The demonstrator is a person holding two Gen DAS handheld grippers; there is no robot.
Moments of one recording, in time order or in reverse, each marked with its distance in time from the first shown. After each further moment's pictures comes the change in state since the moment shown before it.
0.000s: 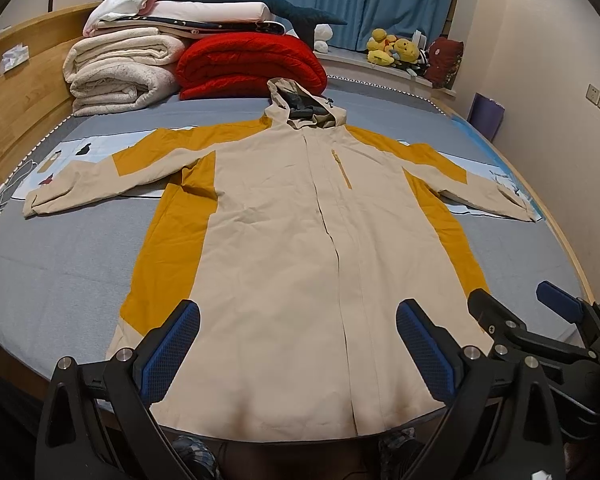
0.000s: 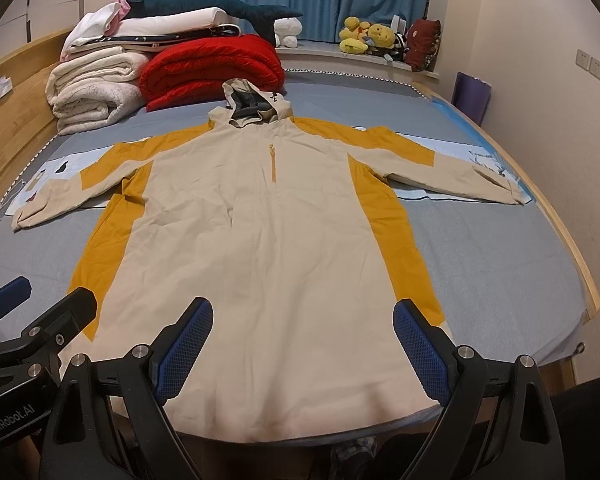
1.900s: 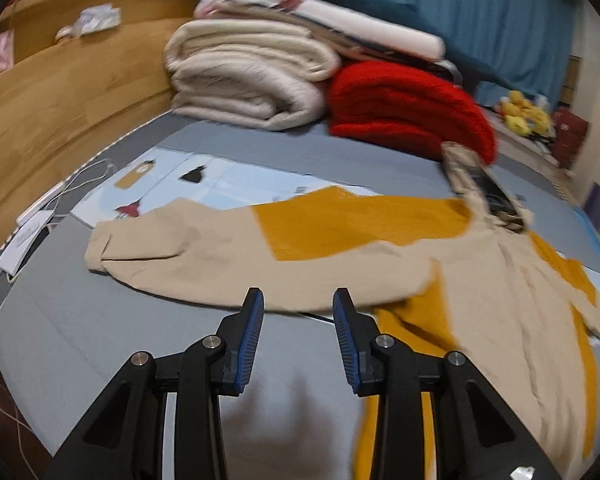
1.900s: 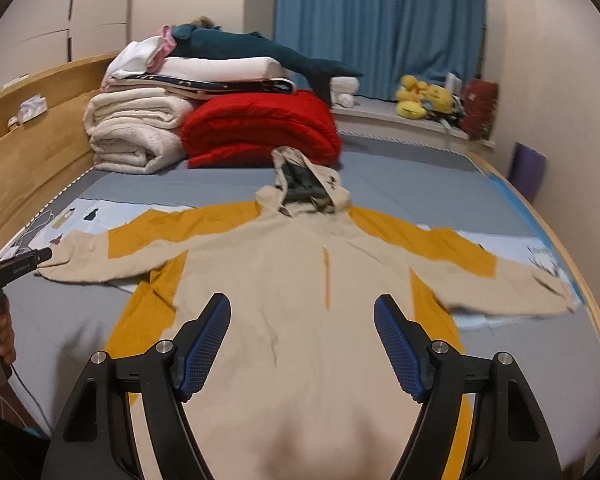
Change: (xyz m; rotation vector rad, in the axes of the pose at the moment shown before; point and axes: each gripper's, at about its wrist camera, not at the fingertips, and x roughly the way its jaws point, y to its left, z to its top) left arm 0.120 0.327 0.149 -0.225 -0.081 0.301; right arm -0.383 0.265 0.274 -0.232 -0.373 0.109
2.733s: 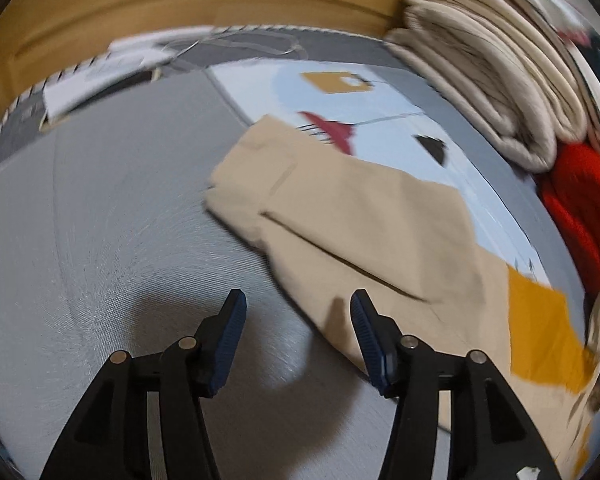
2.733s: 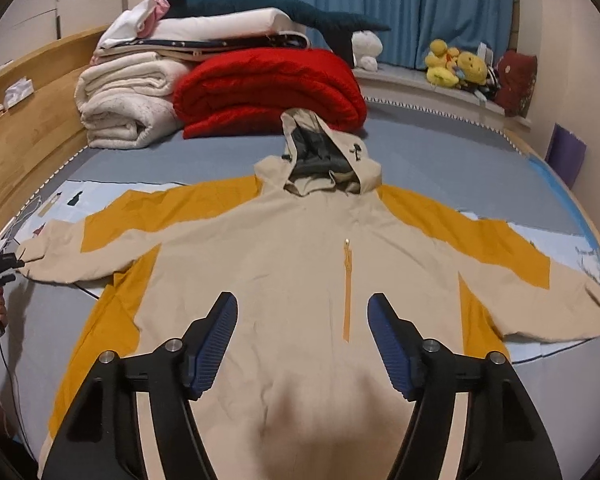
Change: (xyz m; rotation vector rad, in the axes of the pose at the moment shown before) left arm 0.164 0.253 -0.024 -0.637 0.166 0.218; right arm 0.103 -0.018 0.052 0.039 0.158 0.076
